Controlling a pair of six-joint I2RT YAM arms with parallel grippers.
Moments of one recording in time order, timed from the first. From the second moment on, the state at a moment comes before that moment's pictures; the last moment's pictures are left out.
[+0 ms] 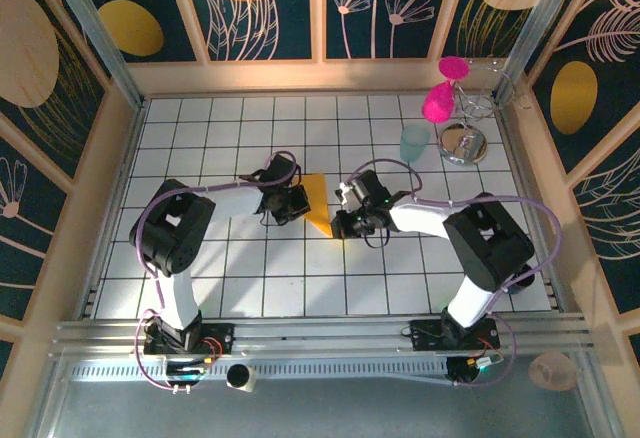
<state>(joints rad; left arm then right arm) -0.57 1.89 1.04 -0.23 0.25 -0.98 0.66 1.68 0.84 -0.19 -0.44 0.45</state>
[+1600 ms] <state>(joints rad) -0.60 1.87 1.00 -0.17 0.37 -0.87 0.65 1.89 1.01 -0.17 -0.47 0.52</state>
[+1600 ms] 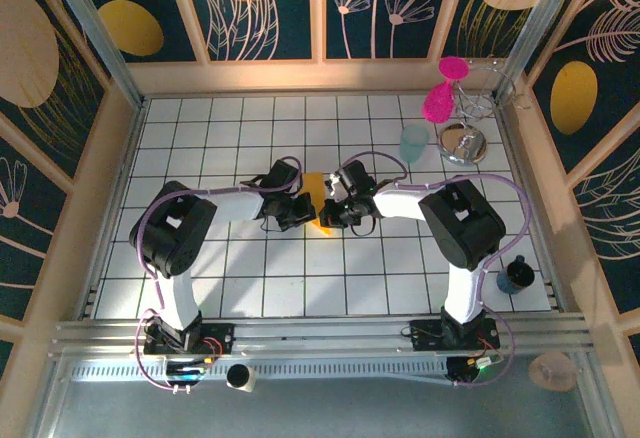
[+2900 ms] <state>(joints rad) -0.32 1.76 0.95 -0.19 0.30 -0.84 0.63 1.83 1.01 -0.08 -0.47 0.61</state>
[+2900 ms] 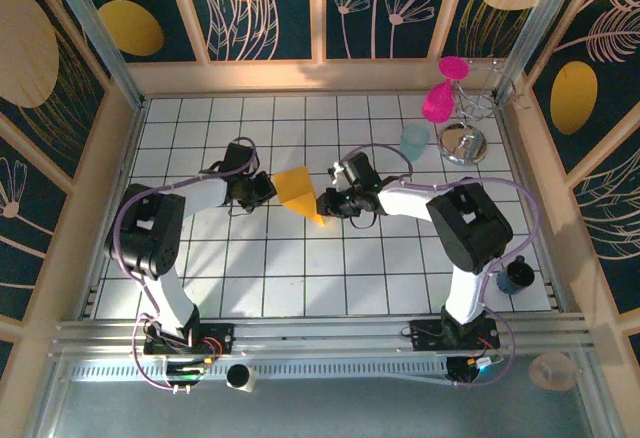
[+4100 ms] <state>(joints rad) -0.41 1.73 0.77 0.11 0.44 -1.16 0.64 1.99 1.19 -0.05 -0.50 0.61</state>
